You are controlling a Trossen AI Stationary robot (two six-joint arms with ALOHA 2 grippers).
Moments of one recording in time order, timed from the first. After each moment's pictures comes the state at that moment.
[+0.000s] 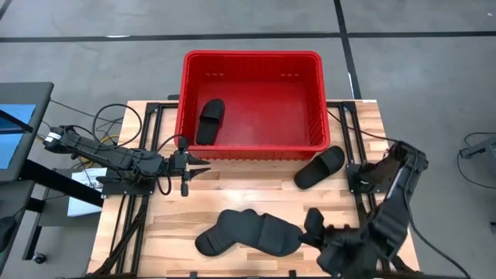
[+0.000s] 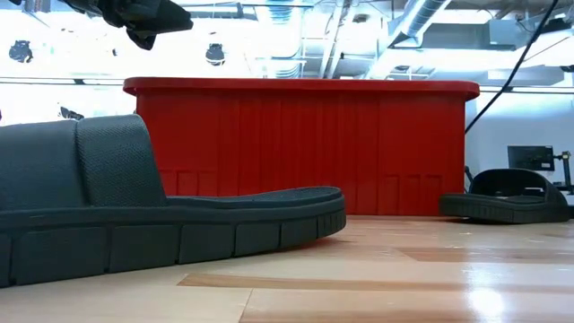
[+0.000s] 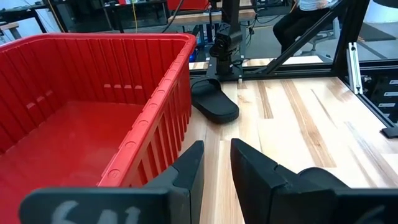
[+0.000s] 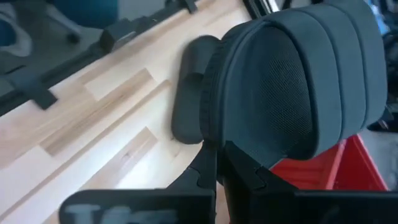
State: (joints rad) left arm -0.29 0.77 0.53 0.02 -0.42 -0.01; right arm 0.94 1.69 1.81 -1.16 0.61 -0.26
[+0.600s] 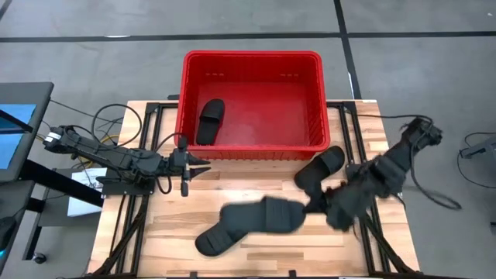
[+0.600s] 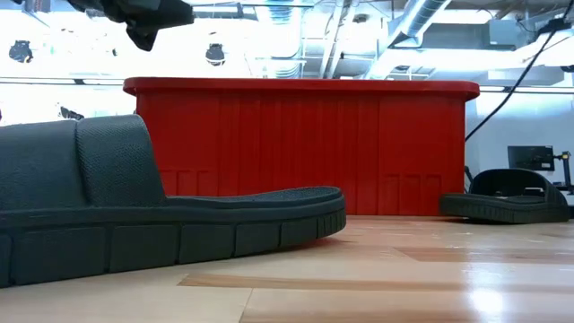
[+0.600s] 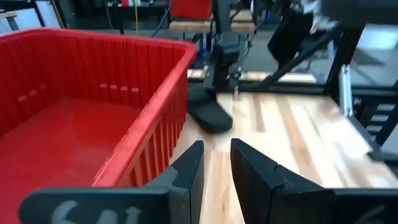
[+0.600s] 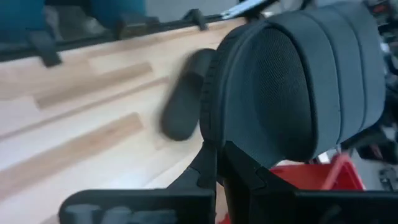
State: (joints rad) left arm -0.29 0.77 0.53 0.06 -0.41 -0.09; right arm 0.66 1.27 1.43 -0.91 0.25 -0.73
